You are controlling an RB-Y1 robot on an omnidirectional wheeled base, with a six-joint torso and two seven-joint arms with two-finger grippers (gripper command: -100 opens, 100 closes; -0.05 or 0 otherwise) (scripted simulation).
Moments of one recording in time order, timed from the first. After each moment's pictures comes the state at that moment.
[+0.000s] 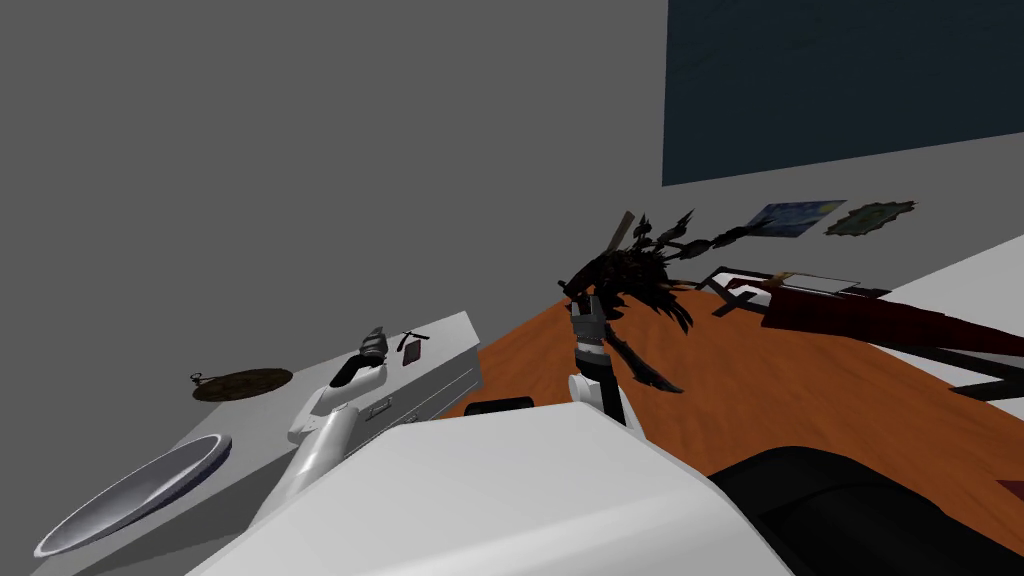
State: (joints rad) left arm -0.01 0.29 0.53 -1.32 0.08 0.15 -0.04; right arm 0.51 0.01 -0.06 -2.22 0.00 -0.50 -0.15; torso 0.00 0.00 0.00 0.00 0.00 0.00
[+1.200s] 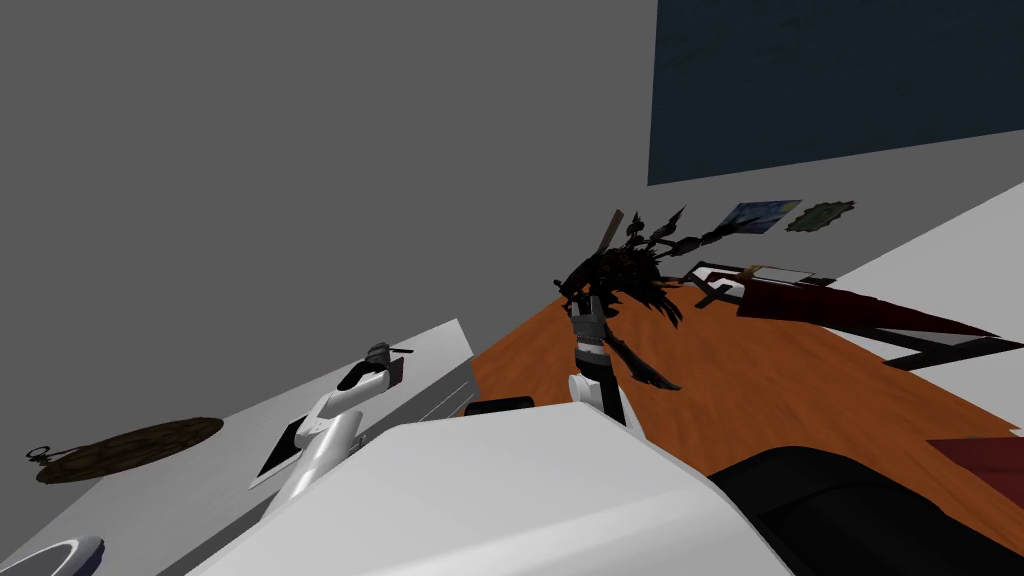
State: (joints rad) left arm -0.02 0.28 0.54 -1.21 0.05 0.21 -0.06; right arm 0.51 0.01 -0.06 -2.22 0.00 -0.50 -0.15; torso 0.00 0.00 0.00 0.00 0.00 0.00
